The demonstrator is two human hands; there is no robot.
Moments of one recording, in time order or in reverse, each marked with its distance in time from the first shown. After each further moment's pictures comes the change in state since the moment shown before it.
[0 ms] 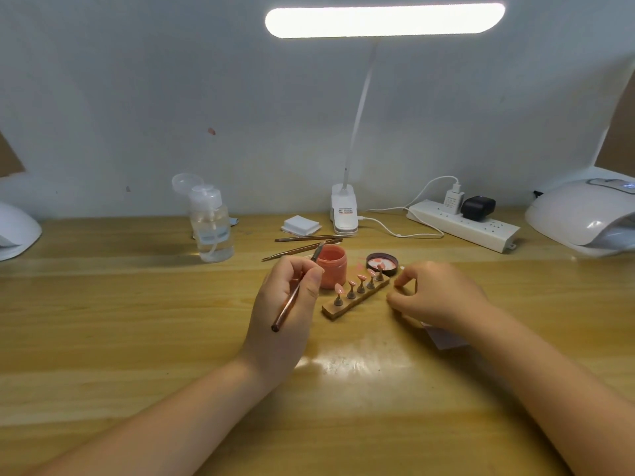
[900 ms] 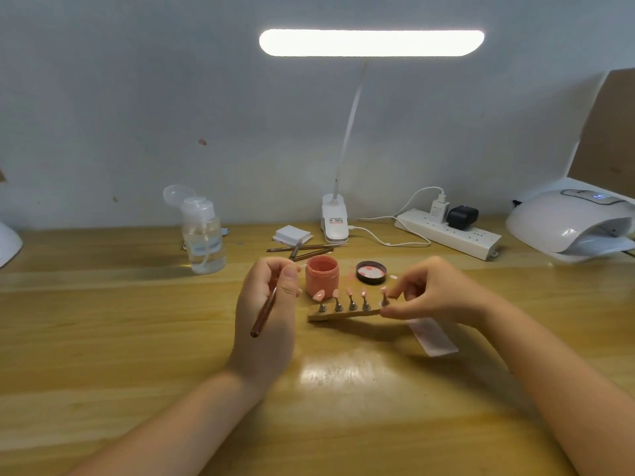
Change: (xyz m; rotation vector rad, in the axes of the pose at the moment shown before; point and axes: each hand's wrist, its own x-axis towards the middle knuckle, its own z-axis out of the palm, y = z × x) left_hand 0.008 0.004 -0.005 -0.062 0.165 0.046; right_hand -0.004 0.011 -0.024 0.572 -0.196 -0.225
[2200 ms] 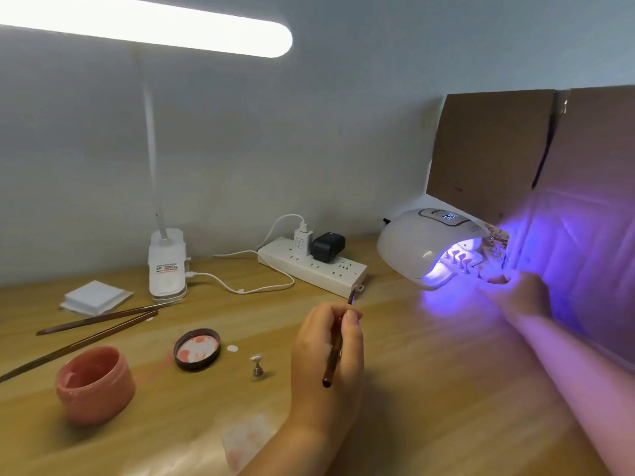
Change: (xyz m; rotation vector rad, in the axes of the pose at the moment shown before) left_hand -0.012 0.015 0.260 -0.200 -0.253 0.027; right_hand -0.069 0.276 -0.227 -0.229 1.062 0.640
